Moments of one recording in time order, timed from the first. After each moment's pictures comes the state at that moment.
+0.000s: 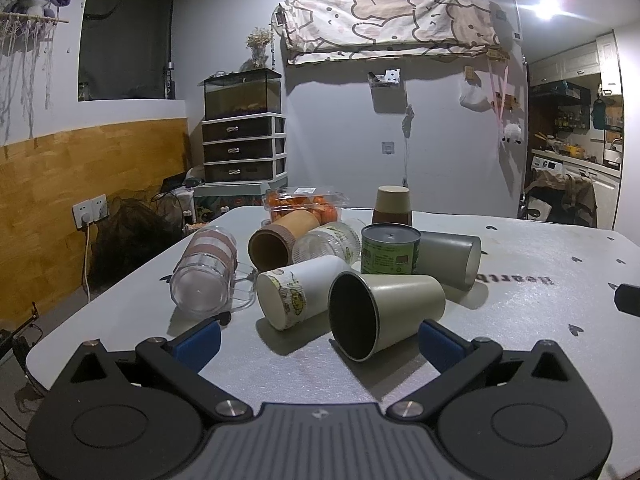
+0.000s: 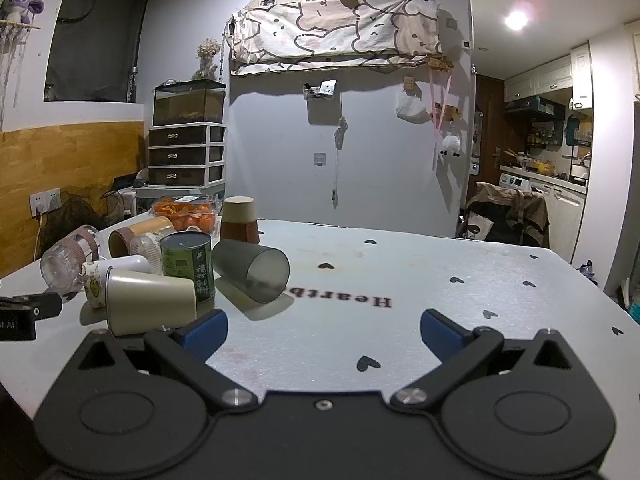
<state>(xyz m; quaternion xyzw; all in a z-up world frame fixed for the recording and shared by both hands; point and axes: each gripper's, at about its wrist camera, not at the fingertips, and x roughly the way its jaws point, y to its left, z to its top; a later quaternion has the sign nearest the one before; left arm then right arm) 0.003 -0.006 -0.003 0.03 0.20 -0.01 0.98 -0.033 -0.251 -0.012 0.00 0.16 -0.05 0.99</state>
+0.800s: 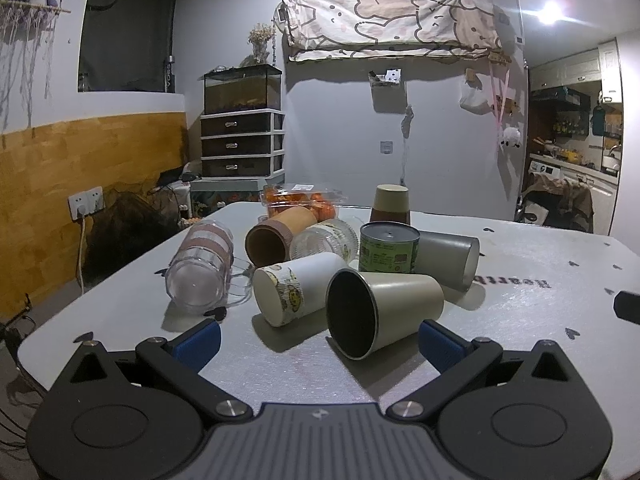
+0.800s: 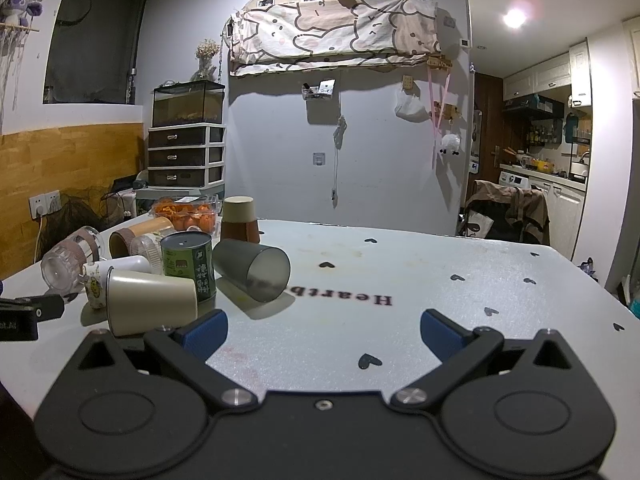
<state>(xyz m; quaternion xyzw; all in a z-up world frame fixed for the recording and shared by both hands) 0.006 -0.001 -0.005 0.02 0.20 -0.02 0.98 -0.034 -0.251 -0.012 0.00 0.16 -0.05 0.99</state>
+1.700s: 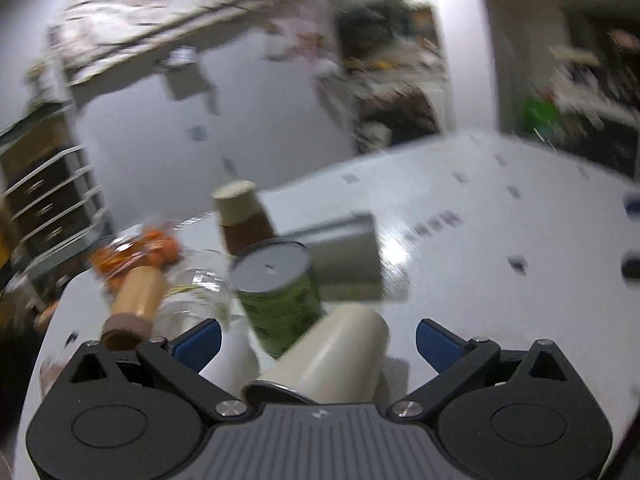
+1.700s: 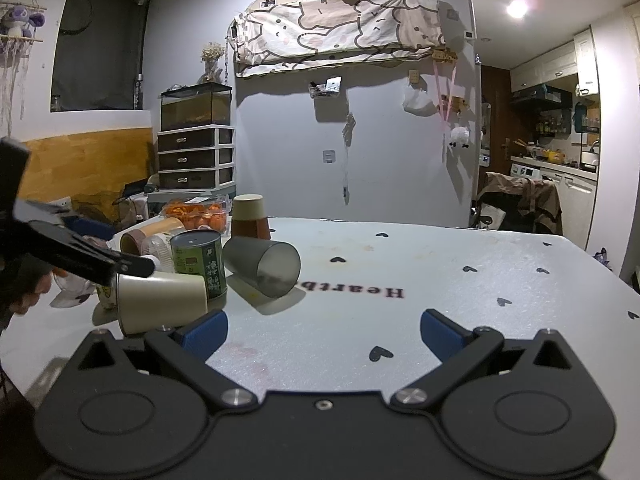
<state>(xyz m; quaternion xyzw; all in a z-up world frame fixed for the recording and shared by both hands) 0.144 -0.027 0.003 0.22 0.24 -0.31 0.89 -0.032 -0.251 -0.021 0.02 0.16 -0.02 0.99</state>
